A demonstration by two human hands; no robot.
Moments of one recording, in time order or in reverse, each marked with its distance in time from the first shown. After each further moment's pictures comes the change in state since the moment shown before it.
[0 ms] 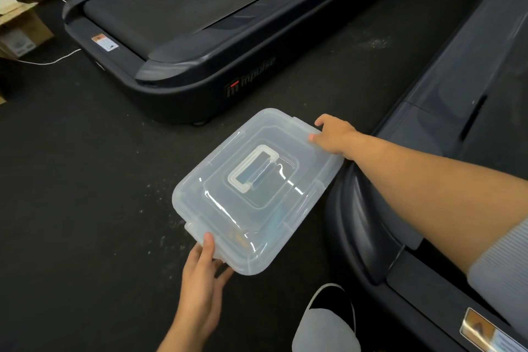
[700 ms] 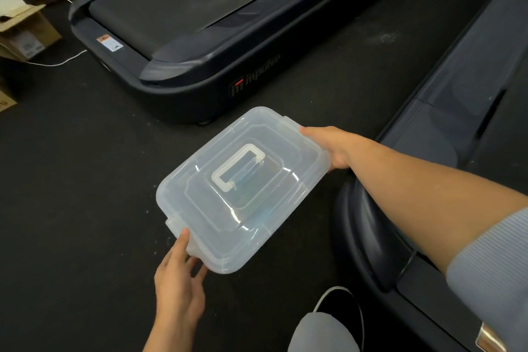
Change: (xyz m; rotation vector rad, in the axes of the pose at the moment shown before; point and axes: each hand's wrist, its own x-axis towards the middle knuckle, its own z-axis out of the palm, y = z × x) left_hand 0.016 0.026 -0.018 -0.172 0.250 -0.007; right_hand 0.006 -0.008 0.015 0.723 -0.317 0.286
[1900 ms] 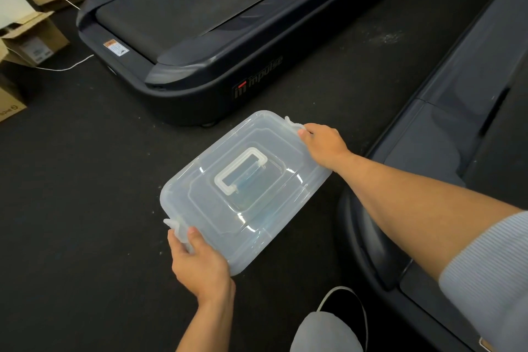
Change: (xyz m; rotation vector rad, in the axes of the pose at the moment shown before) left_hand 0.001 -0.030 0.039 0.218 0.362 0.533; right_hand 0.036 0.021 0.019 -0.565 0.377 -0.555
